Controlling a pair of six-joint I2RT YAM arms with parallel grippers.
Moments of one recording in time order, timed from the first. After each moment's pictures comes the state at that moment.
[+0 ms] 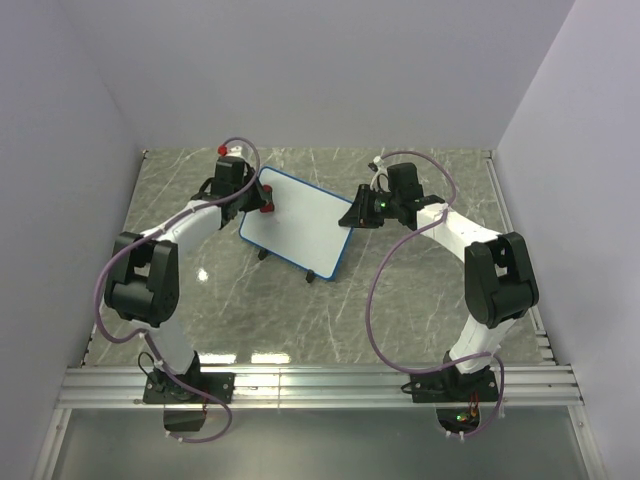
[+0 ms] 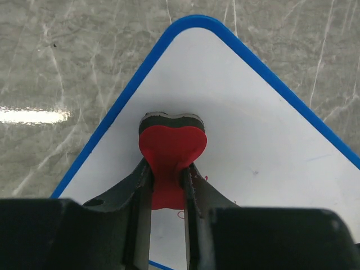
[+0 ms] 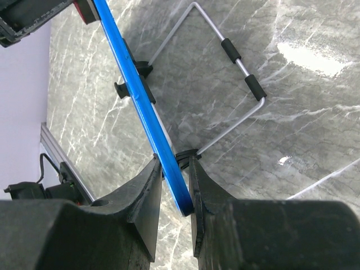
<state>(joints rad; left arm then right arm) -0.27 1.75 1.21 -0.08 0.06 -0.54 0.31 1.74 1.19 -0.18 -0.58 0.45</state>
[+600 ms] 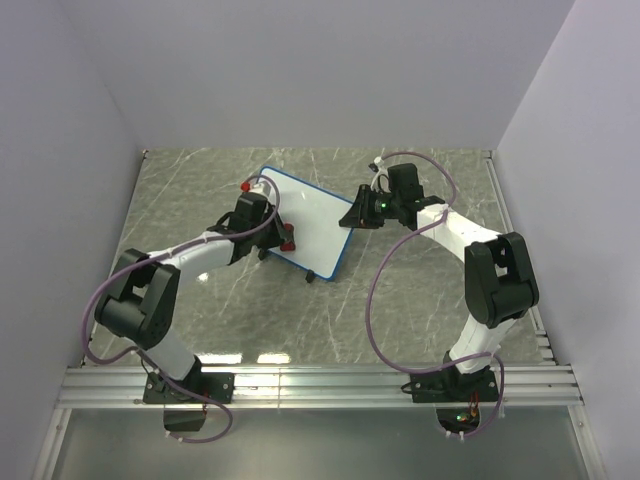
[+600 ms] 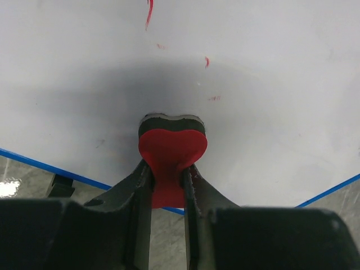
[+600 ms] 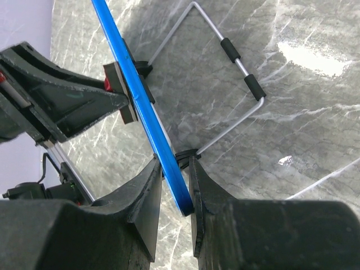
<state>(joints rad) -0.44 1.61 0.91 0.01 0.06 -0.65 0.31 1.74 1.18 -0.17 -0.59 0.46</state>
